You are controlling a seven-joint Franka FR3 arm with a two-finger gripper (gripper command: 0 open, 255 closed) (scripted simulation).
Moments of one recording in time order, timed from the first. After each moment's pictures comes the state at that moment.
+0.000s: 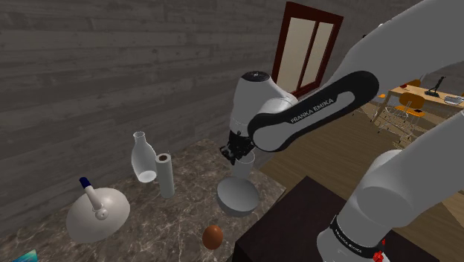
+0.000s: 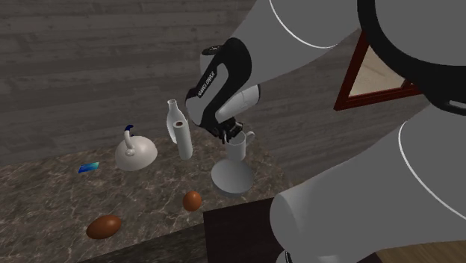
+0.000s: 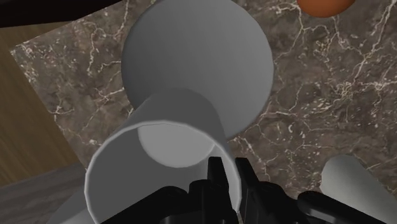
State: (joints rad) arm 0.00 -0.34 0.39 -2.70 -0.03 2.51 0.69
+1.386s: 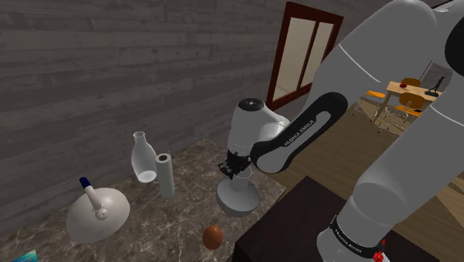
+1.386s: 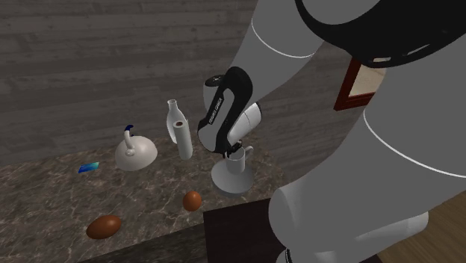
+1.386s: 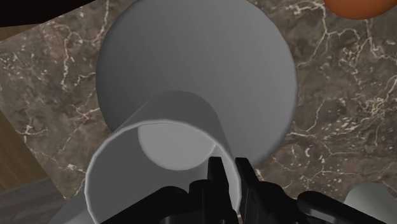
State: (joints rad) arm -0.10 -0.13 0.46 -2.74 -0.22 2.75 0.85
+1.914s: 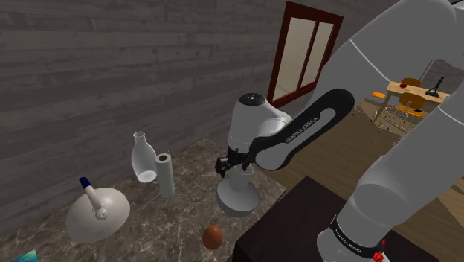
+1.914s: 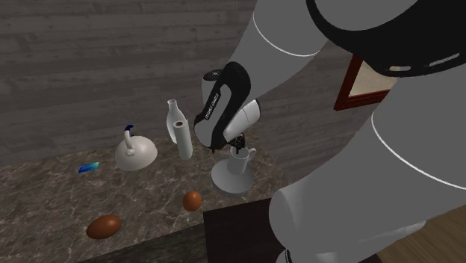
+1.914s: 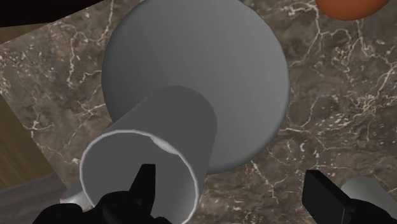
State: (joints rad) arm -0.07 -0.19 0.45 -2.74 -0.15 2.70 0.80
